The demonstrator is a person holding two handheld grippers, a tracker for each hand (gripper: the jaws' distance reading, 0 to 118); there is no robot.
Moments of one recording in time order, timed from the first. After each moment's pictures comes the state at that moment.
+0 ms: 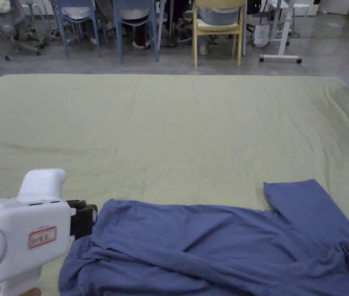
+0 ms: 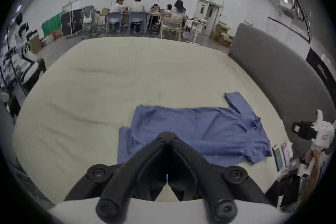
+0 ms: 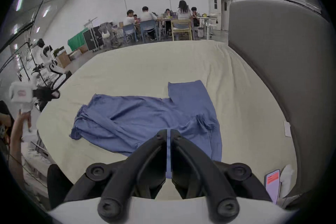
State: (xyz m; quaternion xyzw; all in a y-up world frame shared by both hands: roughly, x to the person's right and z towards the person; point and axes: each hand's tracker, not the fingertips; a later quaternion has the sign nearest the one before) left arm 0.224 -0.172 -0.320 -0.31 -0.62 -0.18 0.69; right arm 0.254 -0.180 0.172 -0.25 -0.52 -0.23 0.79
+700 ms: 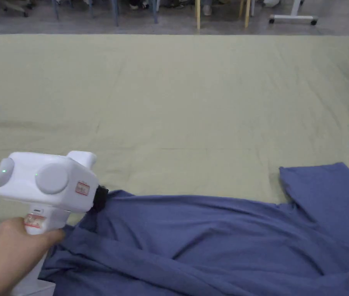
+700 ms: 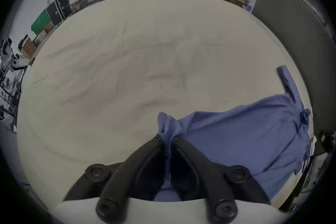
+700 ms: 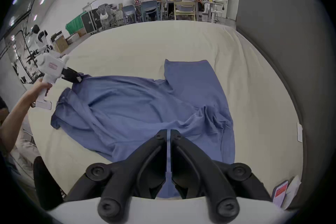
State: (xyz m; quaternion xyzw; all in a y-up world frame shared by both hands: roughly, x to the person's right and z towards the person) left arm 0.418 -0.315 -0.358 -0.40 -0.56 -0.33 0.64; right arm 0.332 -0.260 0.152 -0.32 -0.50 -0.25 0.77
